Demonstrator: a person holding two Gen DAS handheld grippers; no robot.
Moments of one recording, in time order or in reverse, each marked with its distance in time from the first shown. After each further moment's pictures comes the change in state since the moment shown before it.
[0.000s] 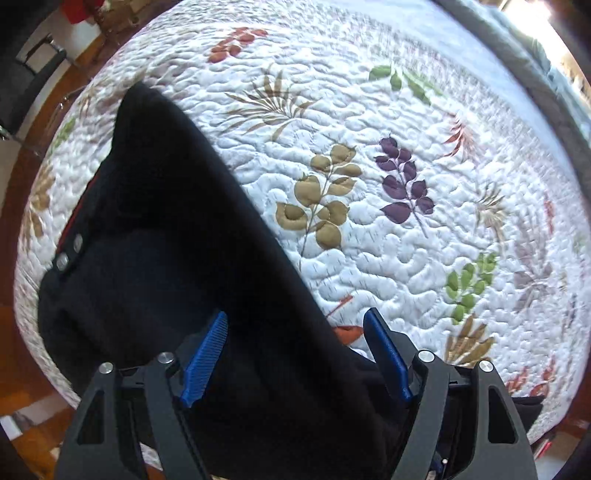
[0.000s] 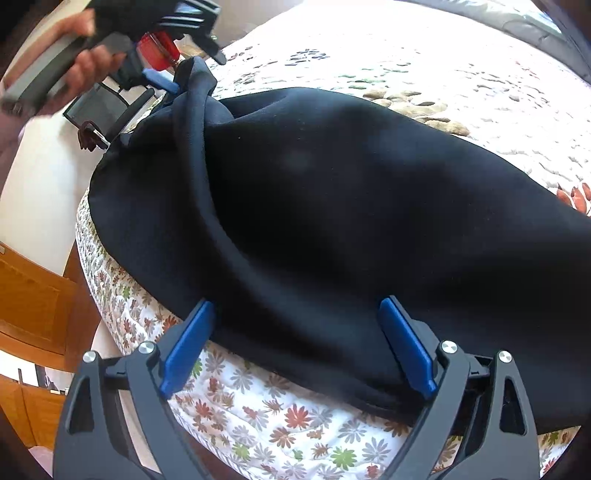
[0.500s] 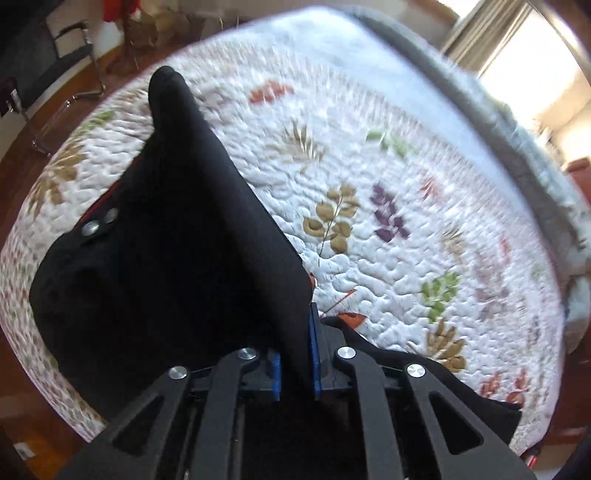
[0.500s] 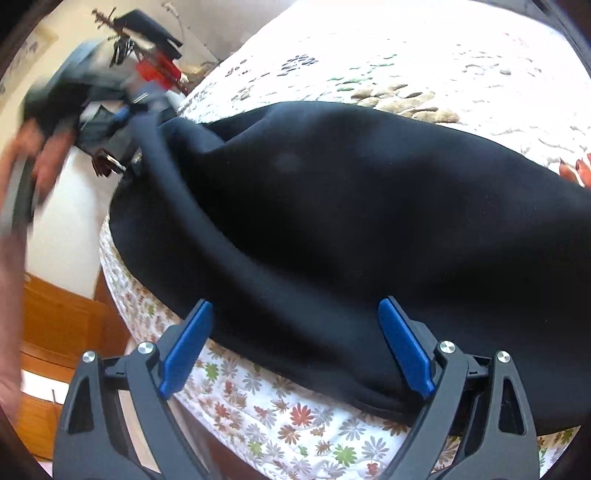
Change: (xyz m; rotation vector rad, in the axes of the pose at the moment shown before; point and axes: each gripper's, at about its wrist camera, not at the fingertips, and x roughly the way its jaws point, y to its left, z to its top) left arm -0.057 0.078 -0.092 -0.116 -0.349 -0.230; right arm -0.010 -0.026 0.006 0.118 -0.007 0.138
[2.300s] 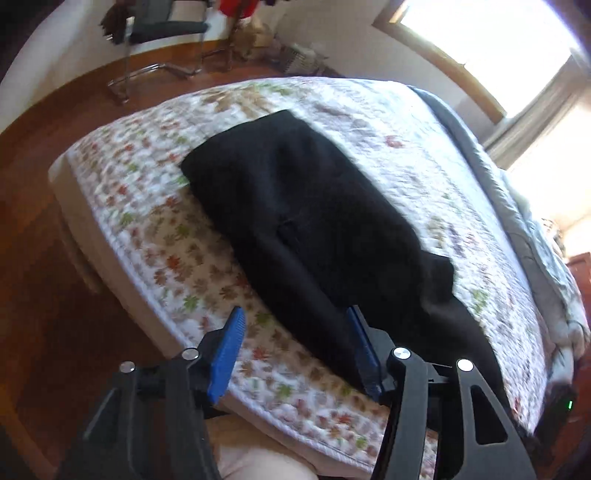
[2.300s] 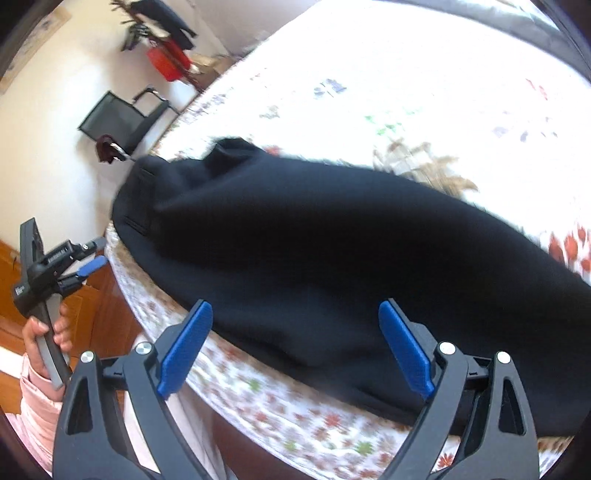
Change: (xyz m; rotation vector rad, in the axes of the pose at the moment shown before) left arm -0.065 0.155 -0.134 -0.265 -0.183 -0.002; right arm -0.021 0.057 0.037 -0.103 0.006 -0.042
